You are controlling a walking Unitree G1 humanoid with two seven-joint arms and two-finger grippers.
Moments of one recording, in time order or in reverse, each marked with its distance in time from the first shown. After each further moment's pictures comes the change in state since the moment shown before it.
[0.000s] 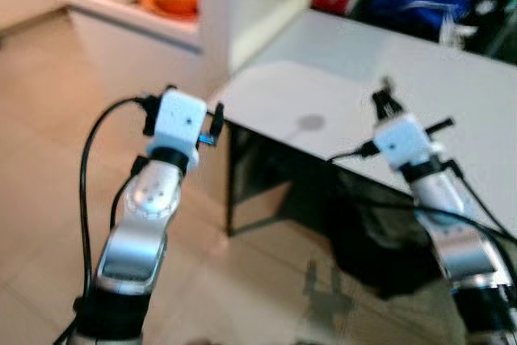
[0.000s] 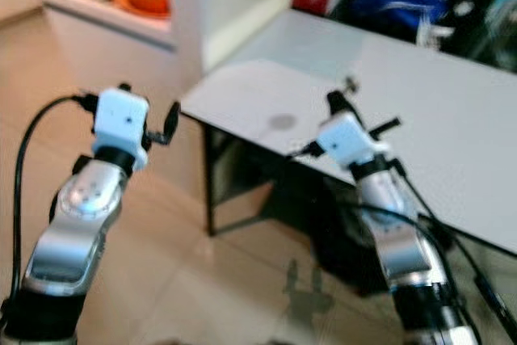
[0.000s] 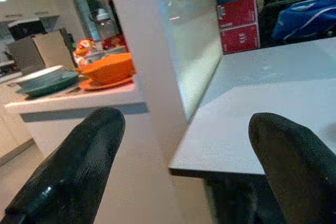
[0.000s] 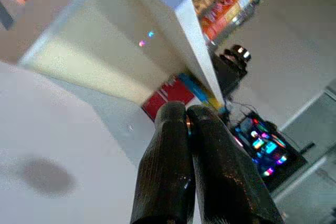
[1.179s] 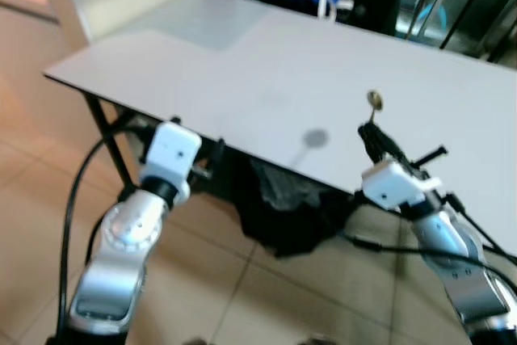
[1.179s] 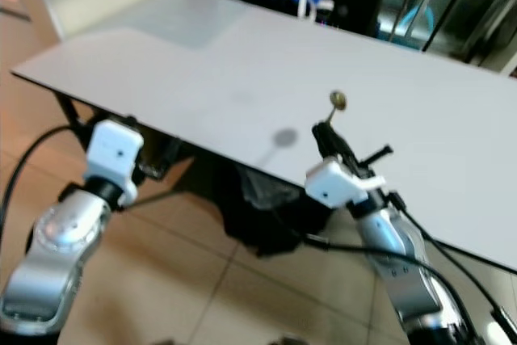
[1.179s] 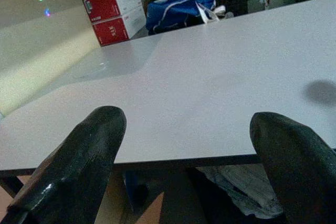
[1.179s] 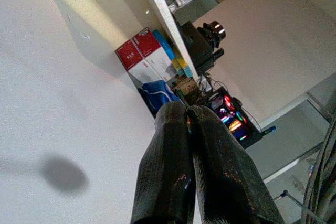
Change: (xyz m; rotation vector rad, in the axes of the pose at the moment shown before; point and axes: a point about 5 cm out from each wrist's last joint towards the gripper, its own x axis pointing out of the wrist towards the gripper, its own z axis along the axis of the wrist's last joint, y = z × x) left arm -0.032 -0.001 -0.018 -0.031 0.084 -0.160; right arm -0.037 0.017 0.006 -0.136 -0.111 0.124
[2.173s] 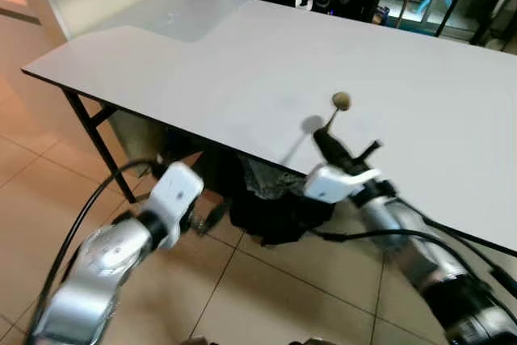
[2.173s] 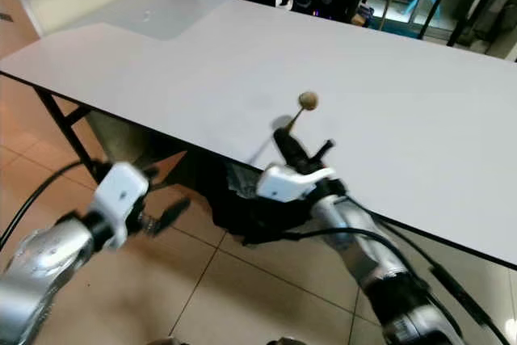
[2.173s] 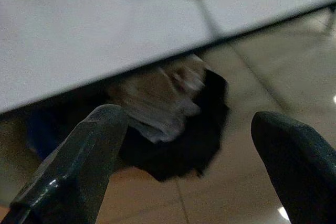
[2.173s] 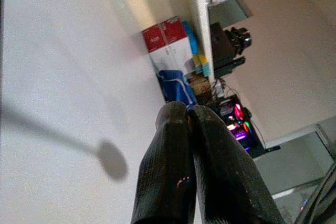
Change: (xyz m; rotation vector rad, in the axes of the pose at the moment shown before) left arm -0.038 -0.006 -0.042 0.008 0.214 -0.446; right arm 0.042 0.063 -0.017 -0.238 0.010 0.154
